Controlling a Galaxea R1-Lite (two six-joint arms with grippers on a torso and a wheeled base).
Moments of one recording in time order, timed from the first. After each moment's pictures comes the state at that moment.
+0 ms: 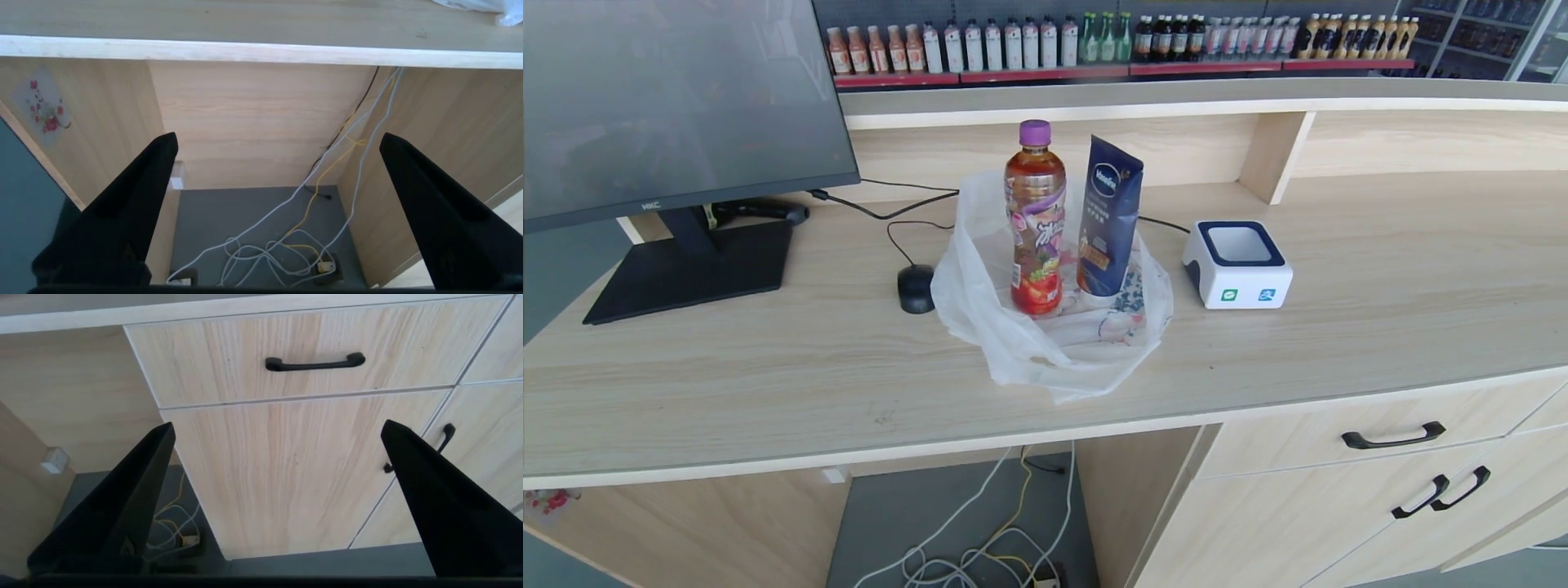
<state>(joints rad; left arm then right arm) 0.00 0.00 0.00 0.00 0.00 0.00 0.00 0.00 0.00 0.00 0.02 0.01</state>
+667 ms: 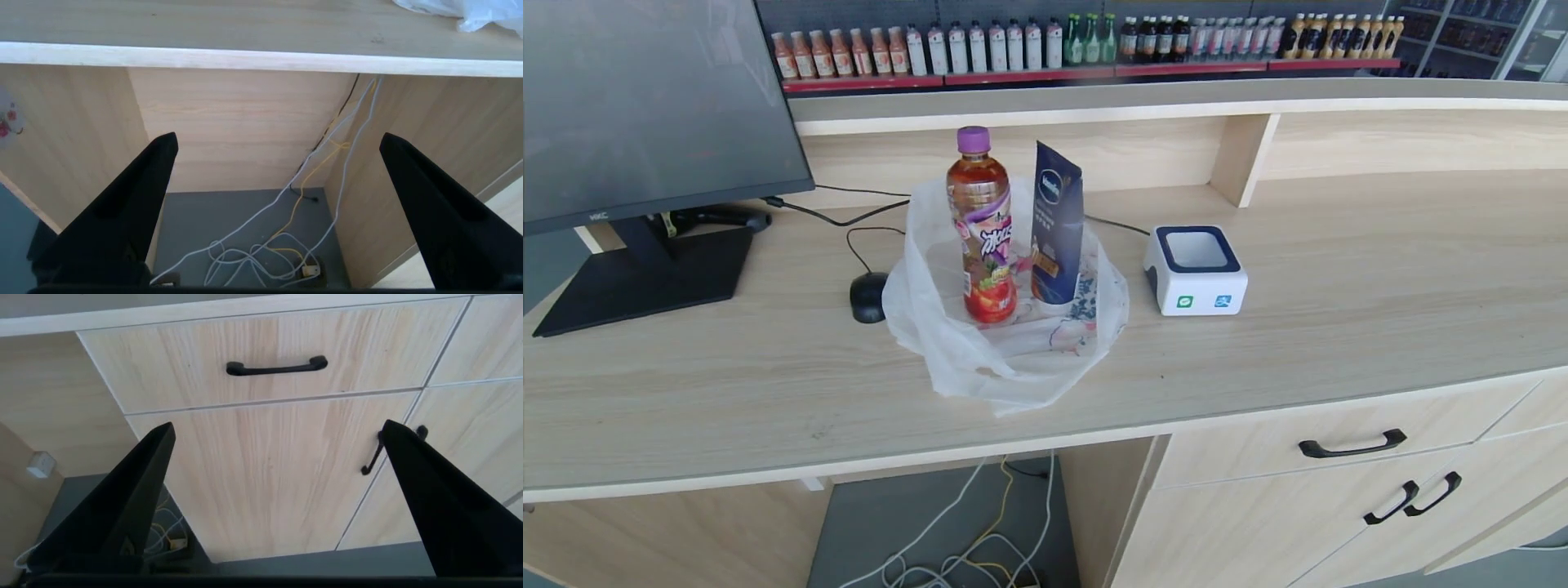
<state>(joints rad) 0.00 0.00 0.00 0.00 0.00 -0.01 0.00 0.00 0.00 0.00 0.02 0.01</state>
